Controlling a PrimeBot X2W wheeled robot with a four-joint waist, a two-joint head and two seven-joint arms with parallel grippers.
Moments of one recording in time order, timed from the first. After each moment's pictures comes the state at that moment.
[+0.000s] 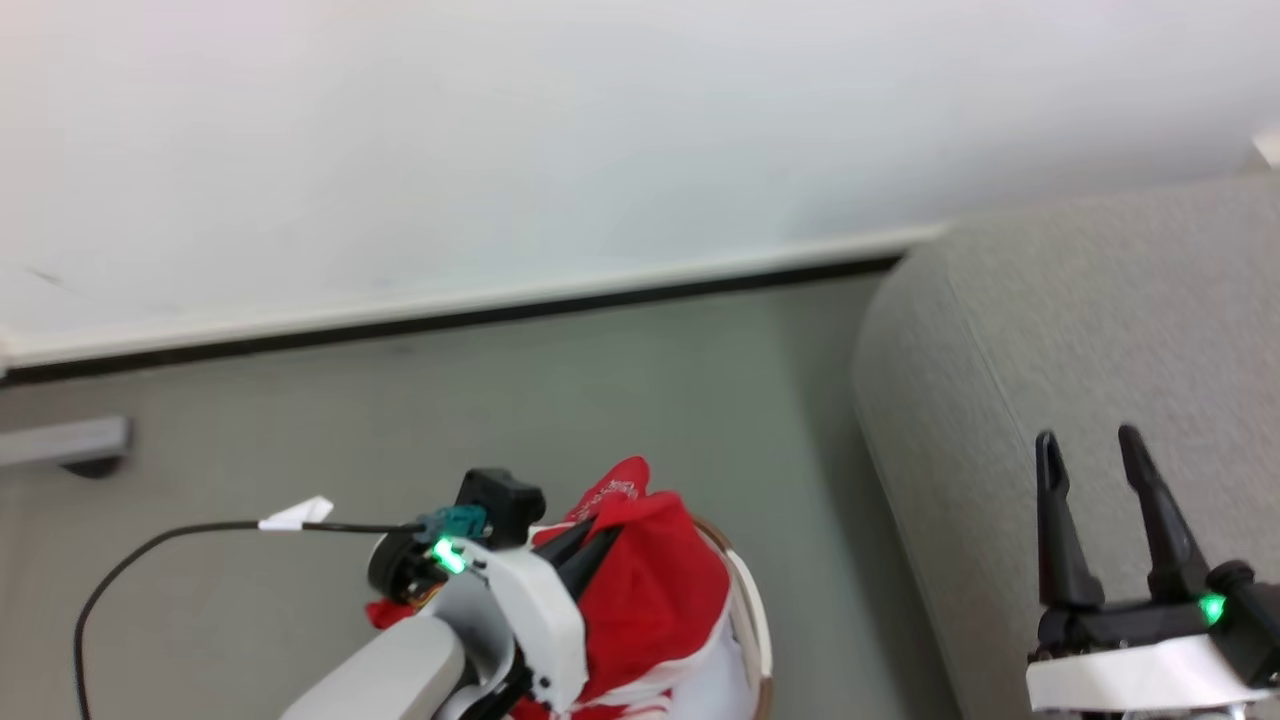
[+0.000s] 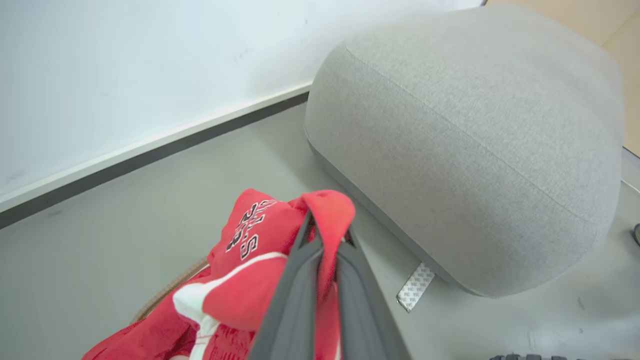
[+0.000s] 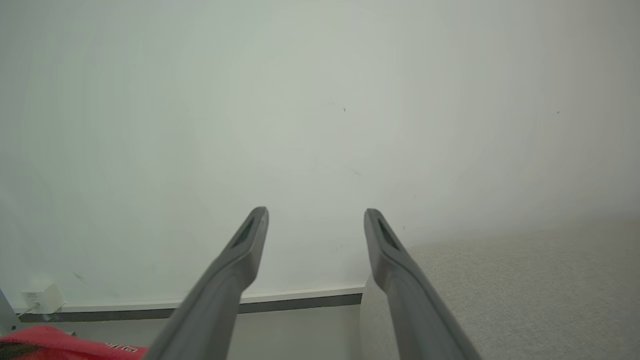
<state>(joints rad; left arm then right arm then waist) -0.57 0.32 -0.88 0.46 -0.69 -0.09 -0.03 -0.13 -0.05 0.04 0.06 0.27 0.13 -0.26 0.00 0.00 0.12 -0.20</state>
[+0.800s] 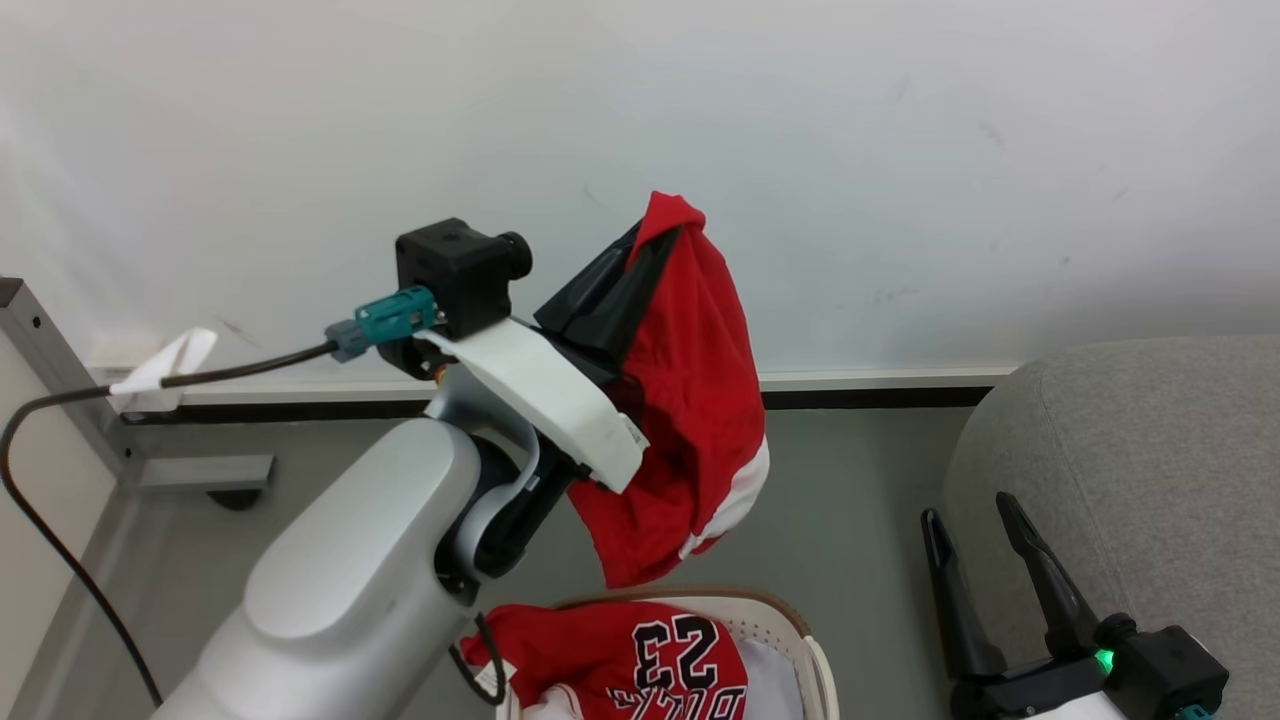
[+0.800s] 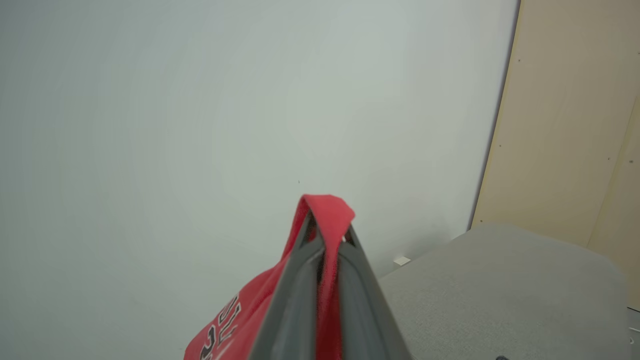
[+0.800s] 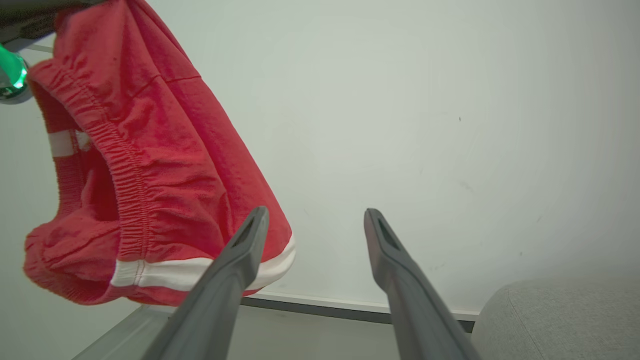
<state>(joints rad) -0.78 0.27 -0.70 0.13 -0.74 0.04 -0.05 -0.06 -0.05 0.19 0.08 0.29 0.13 -0.26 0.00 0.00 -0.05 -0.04</state>
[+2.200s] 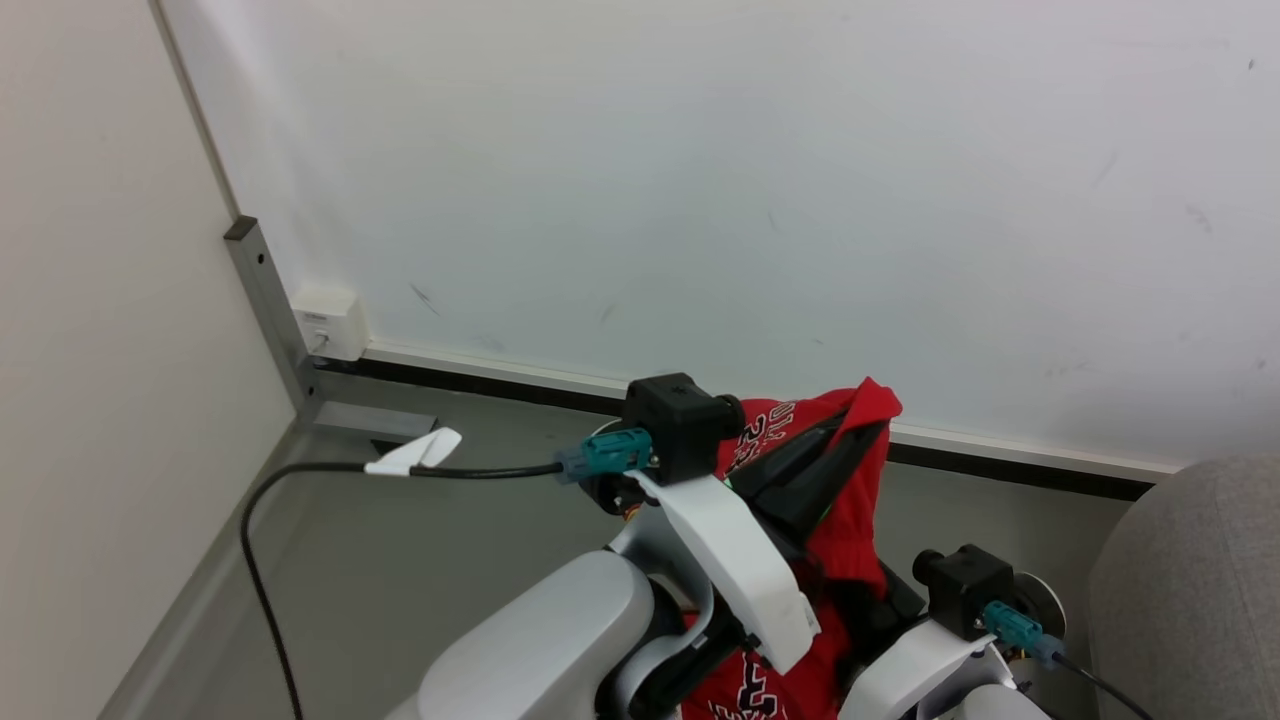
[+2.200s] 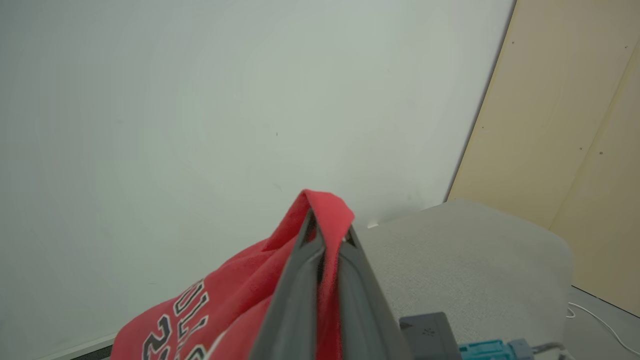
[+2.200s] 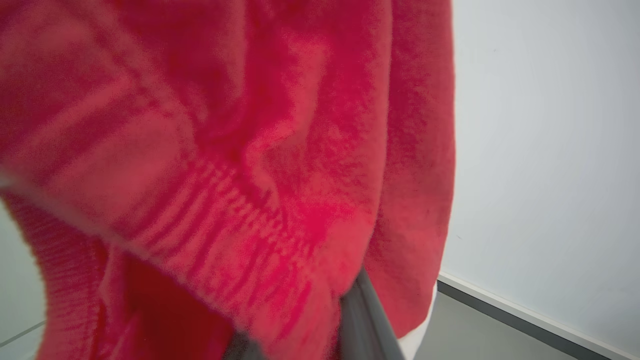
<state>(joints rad) -0.69 0.11 -0.89 0.14 -0.77 0.00 -0.04 -0.37 -0.05 0.51 0.58 0.38 0.13 -0.26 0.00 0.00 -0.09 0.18</state>
